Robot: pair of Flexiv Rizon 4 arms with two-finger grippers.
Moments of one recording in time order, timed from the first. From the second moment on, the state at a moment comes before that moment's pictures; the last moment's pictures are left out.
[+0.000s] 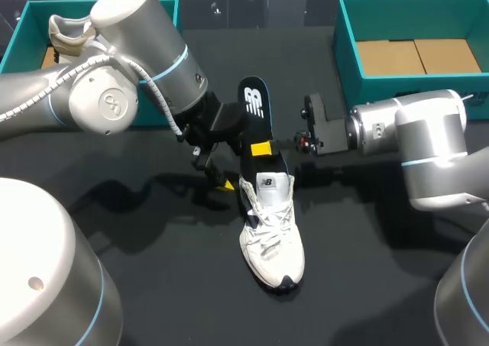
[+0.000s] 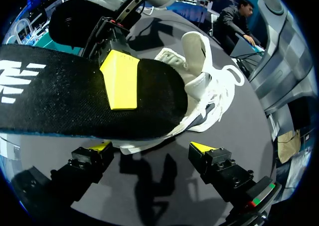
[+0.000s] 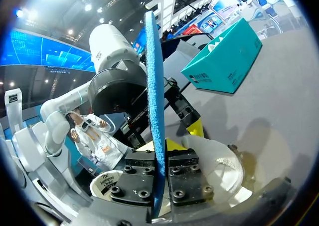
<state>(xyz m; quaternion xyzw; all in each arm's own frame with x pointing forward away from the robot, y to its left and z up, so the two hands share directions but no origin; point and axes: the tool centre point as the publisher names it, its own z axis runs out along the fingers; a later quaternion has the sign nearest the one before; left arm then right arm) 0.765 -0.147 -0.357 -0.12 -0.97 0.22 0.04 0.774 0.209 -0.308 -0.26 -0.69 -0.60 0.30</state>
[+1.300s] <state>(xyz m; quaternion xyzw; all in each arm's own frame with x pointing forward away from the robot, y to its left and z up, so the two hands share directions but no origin) 0.765 -0.147 -0.357 -0.12 -0.97 0.22 0.04 0.753 0.212 -0.313 -0.24 -0.69 -0.61 0.30</state>
